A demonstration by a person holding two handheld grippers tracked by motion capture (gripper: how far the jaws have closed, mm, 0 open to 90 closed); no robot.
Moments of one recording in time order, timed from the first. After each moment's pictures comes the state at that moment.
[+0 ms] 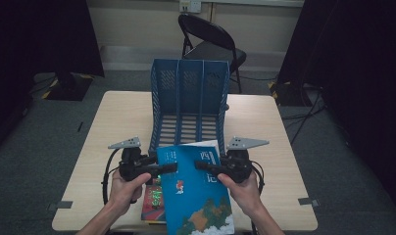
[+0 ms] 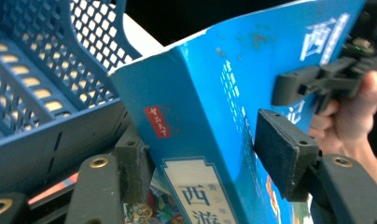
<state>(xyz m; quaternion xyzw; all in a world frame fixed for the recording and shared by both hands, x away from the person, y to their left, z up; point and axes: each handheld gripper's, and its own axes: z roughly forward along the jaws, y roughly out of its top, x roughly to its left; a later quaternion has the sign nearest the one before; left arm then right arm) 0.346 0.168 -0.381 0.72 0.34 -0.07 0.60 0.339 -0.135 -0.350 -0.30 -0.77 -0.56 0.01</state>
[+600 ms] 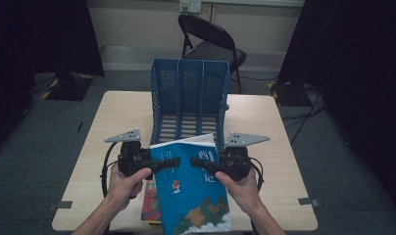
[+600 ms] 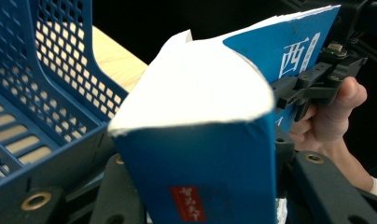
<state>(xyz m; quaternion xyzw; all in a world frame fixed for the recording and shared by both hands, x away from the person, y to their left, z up) 0.343 0.167 -0.341 0.73 0.31 -0.06 0.61 0.332 -0.124 -0.322 -0.28 -0.77 -0.58 -0.01</state>
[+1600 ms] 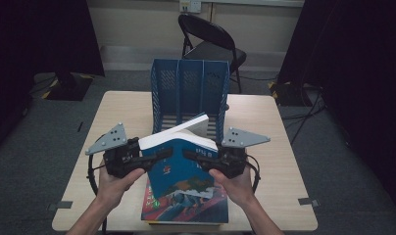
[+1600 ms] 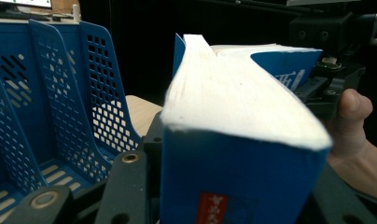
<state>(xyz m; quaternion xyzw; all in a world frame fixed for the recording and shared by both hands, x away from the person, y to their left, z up) 0.315 0.175 -0.305 0.72 0.24 0.11 0.64 0.327 -0.111 -0.305 -0.21 -0.75 -0.62 -0.09</state>
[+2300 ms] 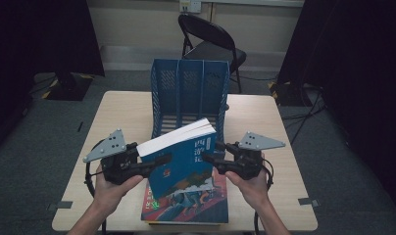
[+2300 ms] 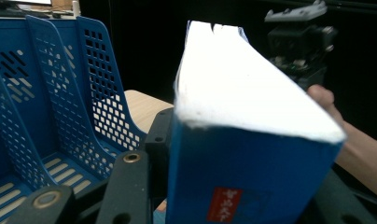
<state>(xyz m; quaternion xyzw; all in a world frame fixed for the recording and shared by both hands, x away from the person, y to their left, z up) 0.301 0.175 -0.305 0.73 0.24 0.12 0.63 0.334 -0.151 -0.328 -0.27 -0.75 -0.59 -0.11</state>
